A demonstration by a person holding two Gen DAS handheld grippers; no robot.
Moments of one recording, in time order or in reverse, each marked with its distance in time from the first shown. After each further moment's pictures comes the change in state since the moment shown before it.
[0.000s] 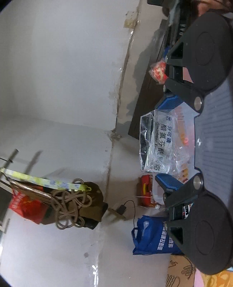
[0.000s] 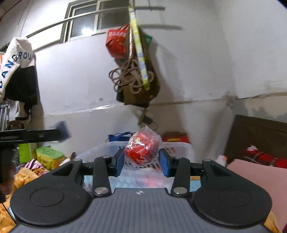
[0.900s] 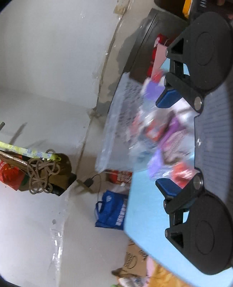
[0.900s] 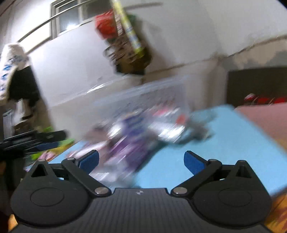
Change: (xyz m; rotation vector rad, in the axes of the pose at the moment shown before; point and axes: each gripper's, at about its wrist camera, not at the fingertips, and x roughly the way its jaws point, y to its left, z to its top) left arm -0.084 -0.002 -0.139 -0.101 0.078 0.130; right arm -0.093 0.040 -0.151 0.198 0.106 0.027
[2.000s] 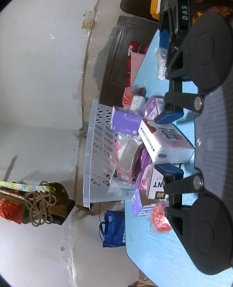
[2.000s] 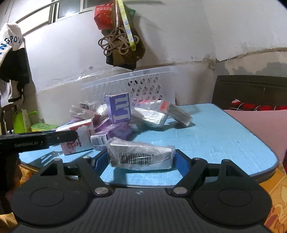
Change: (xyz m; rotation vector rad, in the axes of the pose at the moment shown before) left arm 0.023 -0.050 -0.037 0.196 0.037 -0.048; right arm -0.007 -0.010 -0.019 -0.100 0.008 -0.150
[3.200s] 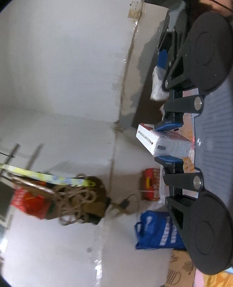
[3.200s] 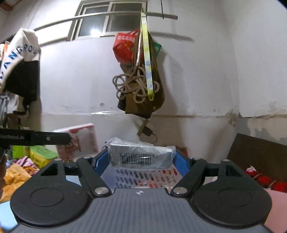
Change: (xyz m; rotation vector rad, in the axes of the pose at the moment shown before) left arm 0.070 0.045 0.191 -0.099 -0.114 -0.012; right arm 0.103 0.008 0.199 -0.196 -0.196 0.081
